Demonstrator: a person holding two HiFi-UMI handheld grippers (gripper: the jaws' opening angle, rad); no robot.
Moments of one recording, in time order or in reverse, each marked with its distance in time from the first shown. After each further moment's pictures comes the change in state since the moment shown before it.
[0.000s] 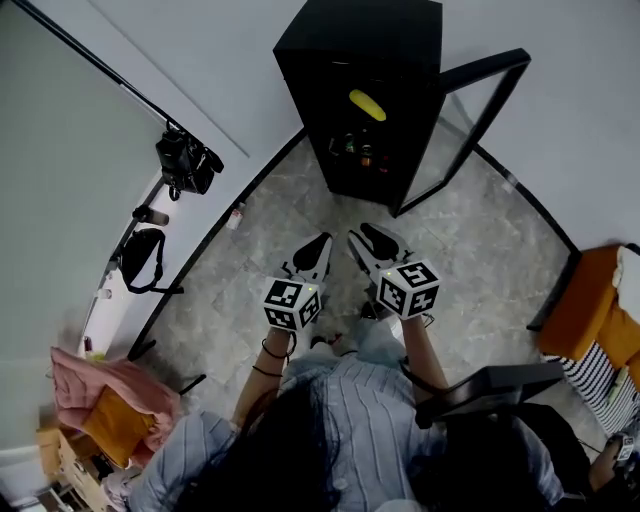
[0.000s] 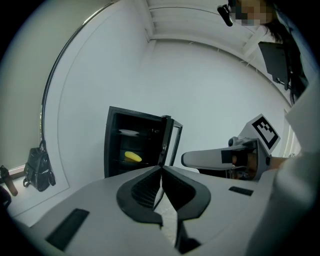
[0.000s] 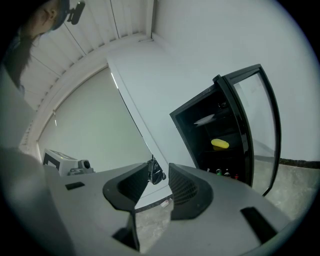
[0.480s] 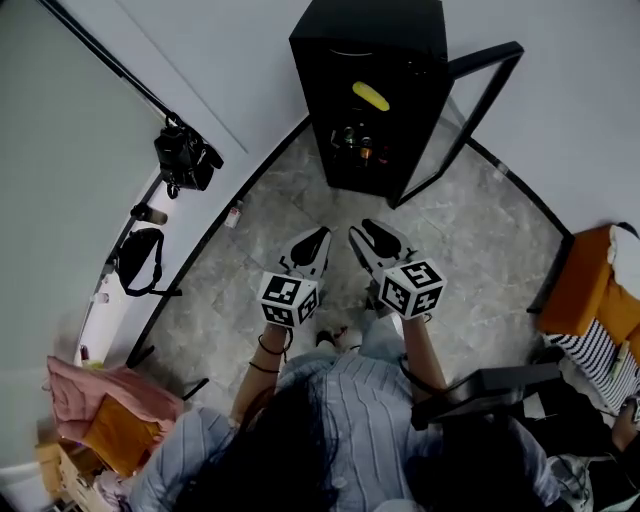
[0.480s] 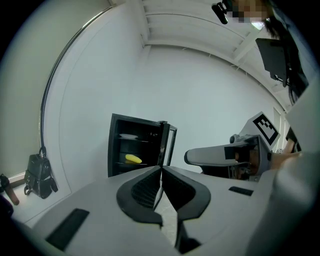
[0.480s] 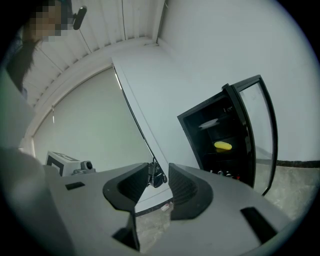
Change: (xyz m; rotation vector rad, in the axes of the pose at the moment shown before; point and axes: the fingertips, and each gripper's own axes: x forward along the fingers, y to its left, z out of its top) left arm -0.070 0.024 -0.001 0.048 -0.026 -0.069; right arm -0.002 0.074 -0.019 -0.023 -0.061 -0.046
